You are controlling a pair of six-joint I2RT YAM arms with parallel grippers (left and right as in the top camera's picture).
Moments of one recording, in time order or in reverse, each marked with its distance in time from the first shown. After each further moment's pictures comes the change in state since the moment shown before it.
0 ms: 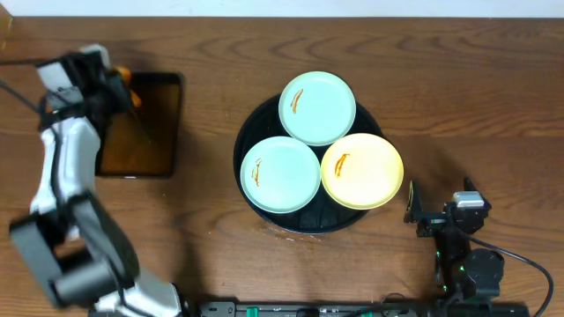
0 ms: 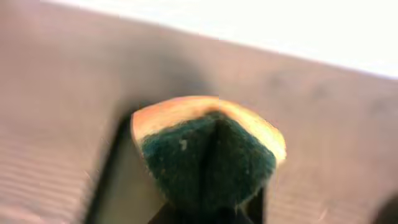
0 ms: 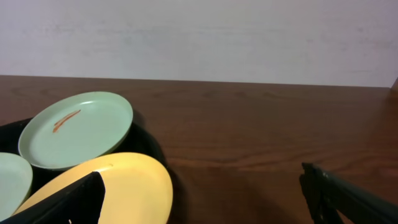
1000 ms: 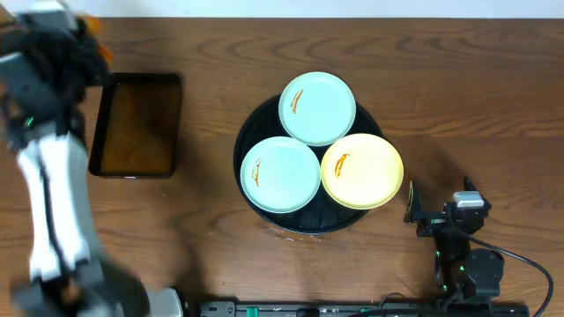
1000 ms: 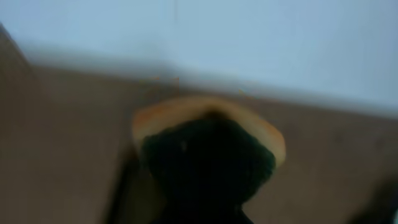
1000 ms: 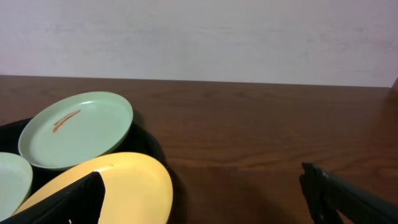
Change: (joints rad) left arm -0.008 -0.071 0.070 -0.050 0.028 0.003; right arm 0.000 0.000 0.000 0.000 0.000 0.000
